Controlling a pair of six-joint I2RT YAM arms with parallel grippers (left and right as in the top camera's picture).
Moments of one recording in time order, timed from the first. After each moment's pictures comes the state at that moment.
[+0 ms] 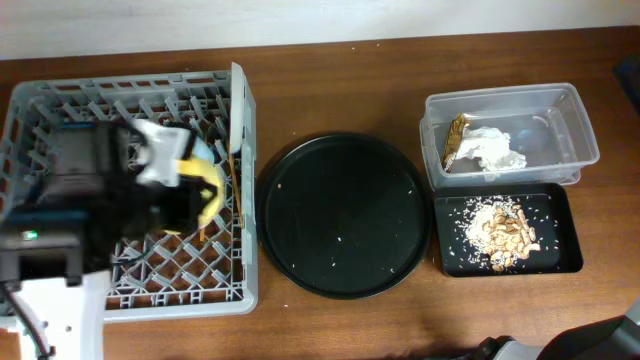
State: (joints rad) left arm -0.07 1.24 1.57 -1.36 0.46 0.04; right arm -0.81 1.47 1.40 0.13 -1.54 0.88
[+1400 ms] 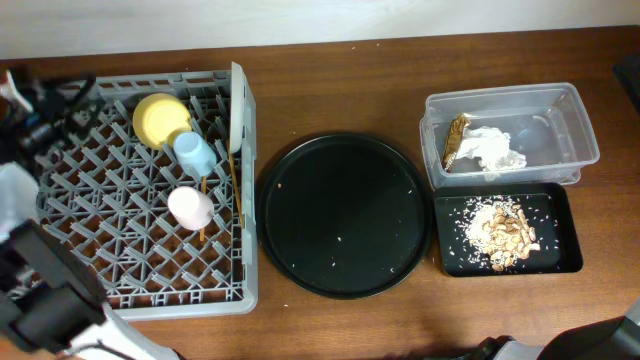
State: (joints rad) left arm 0.58 1.99 1.56 -0.05 1.30 -0.70; right arm -0.81 1.47 1.40 0.13 -1.54 0.88
